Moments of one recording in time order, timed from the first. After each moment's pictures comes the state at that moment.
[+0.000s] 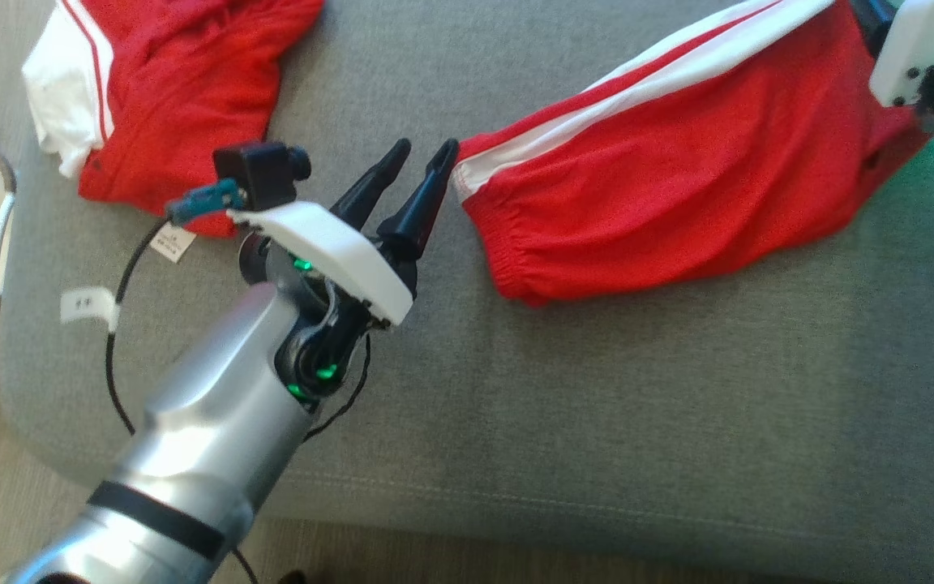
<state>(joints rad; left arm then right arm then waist) -0.71 0.17 -0.76 0.50 -1.06 -0.12 -0.12 -1.23 -0.32 0.28 1.20 0.39 0.13 0.13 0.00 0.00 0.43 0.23</state>
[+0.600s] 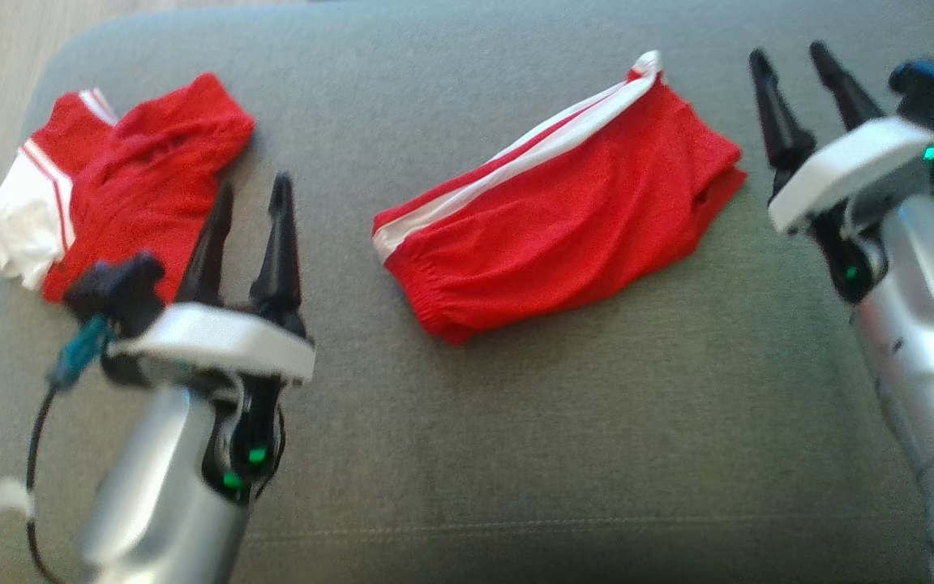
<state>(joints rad) -0.38 0.17 -0.38 0.24 -0.67 0.07 -0.25 -0.90 -0.23 0.24 0.96 0.48 0.13 -0.25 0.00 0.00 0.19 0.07</state>
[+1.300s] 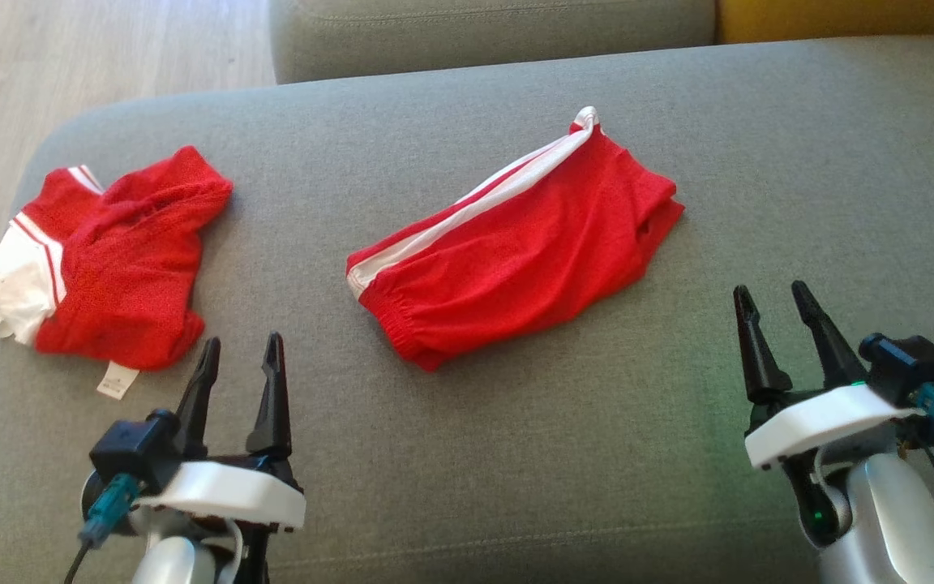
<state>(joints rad) -0.01 0.05 -0.15 0.15 -0.28 -0.03 -0.25 -0.21 -0.06 -0.07 0.41 0.23 0.13 -0.25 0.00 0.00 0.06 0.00</state>
